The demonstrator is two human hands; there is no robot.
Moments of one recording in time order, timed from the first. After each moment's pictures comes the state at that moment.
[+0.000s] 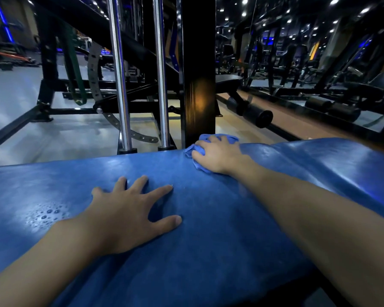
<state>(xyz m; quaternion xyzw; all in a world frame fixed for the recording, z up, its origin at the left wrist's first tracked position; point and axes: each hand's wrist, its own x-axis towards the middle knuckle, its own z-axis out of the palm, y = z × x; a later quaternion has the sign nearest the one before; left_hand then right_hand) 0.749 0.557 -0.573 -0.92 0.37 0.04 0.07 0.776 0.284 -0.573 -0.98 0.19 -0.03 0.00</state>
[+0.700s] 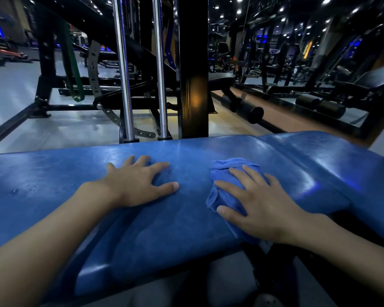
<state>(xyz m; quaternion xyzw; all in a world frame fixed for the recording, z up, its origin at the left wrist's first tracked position) 0.751 0.561 -0.565 -0.93 0.37 0.08 0.00 0.557 0.358 -0.572 -0.99 0.12 -0.02 -0.05</state>
